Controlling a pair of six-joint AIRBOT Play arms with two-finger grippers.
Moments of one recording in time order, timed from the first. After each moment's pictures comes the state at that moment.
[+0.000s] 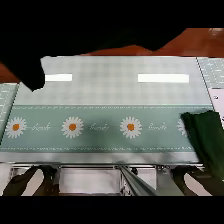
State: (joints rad) left arm 0.35 -0.81 1.73 0.54 -1.05 -1.17; right arm -0.01 -0.99 2.05 -1.00 1.19 1.39
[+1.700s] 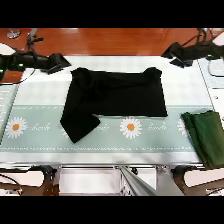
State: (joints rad) left arm 0.16 -1.58 1.48 0.84 -1.17 -1.22; right arm -0.18 -1.66 1.68 -0.98 1.18 1.52
